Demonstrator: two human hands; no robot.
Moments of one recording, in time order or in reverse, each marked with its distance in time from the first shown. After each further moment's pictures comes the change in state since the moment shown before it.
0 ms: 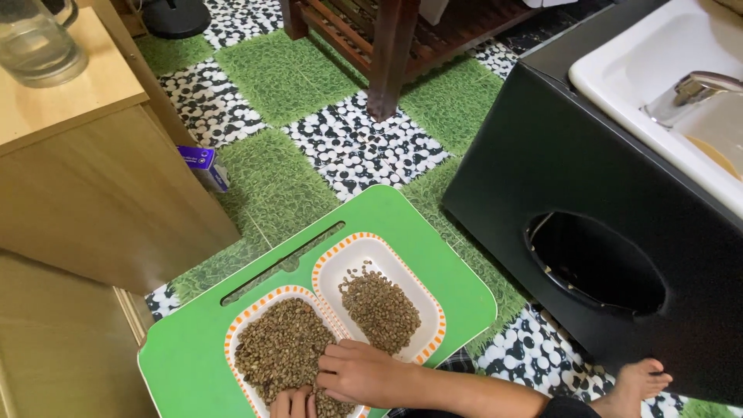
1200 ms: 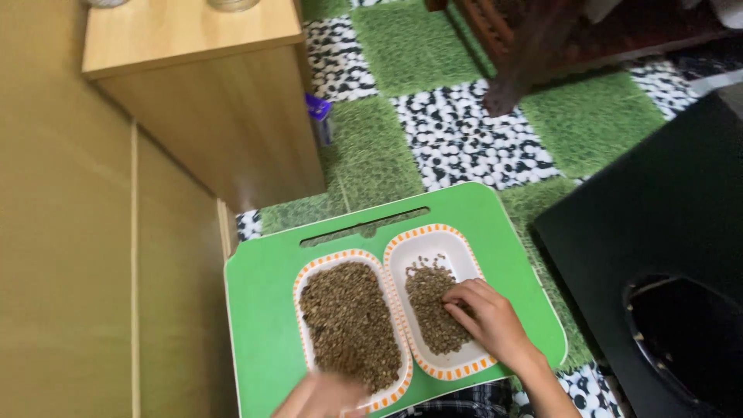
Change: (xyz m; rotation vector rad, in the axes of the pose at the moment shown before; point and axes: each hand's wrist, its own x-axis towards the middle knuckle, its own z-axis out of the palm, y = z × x) left_hand 0.108 0.197 -0.262 -0.308 -0.049 0.273; right_hand -0.047 0.070 -0.058 0.107 0.245 0.517
